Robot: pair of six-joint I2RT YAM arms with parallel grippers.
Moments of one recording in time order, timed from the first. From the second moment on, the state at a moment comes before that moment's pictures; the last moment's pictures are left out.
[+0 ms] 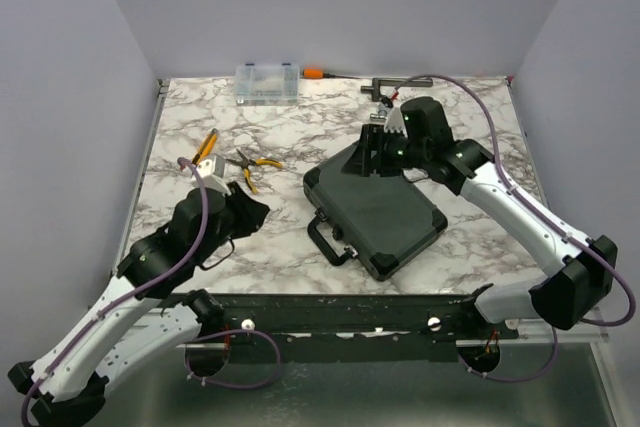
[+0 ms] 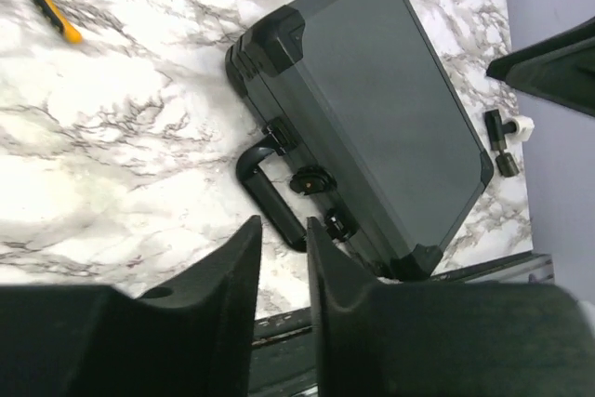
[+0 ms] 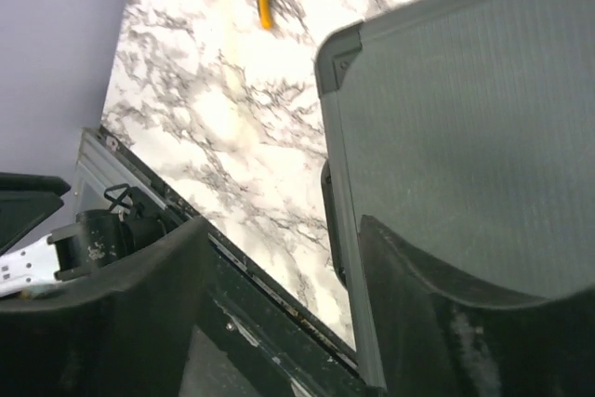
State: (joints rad) left arm -0.74 0.67 0.88 -0.73 -0.26 -0.83; right arm 0.59 1.39 1.27 -0.54 -0.31 0.51
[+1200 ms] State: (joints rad) left arm -0.74 0.01 0.57 -0.80 -0.59 -0.63; right arm 0.59 1.03 1.04 -0.47 -0.13 0.79
